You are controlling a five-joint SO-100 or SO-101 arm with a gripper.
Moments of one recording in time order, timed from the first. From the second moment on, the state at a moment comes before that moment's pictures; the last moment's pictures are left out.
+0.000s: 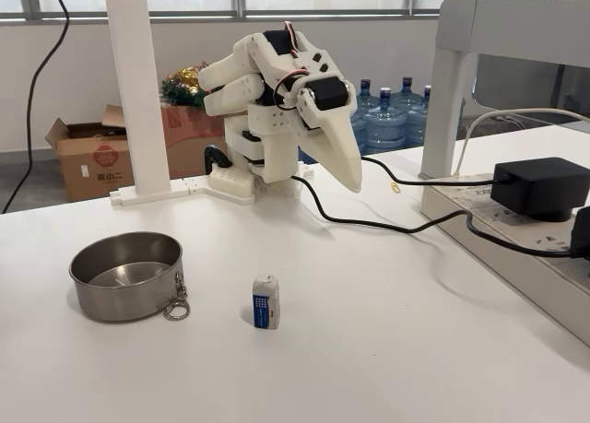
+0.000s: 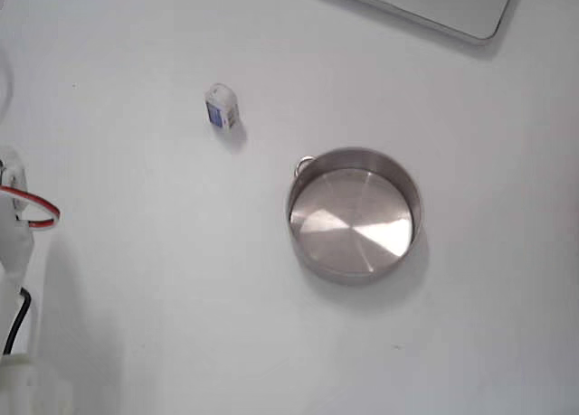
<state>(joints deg) -12.1 200.1 181.4 61.6 6.0</state>
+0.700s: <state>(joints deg) 5.4 193.7 181.5 36.4 31.0</state>
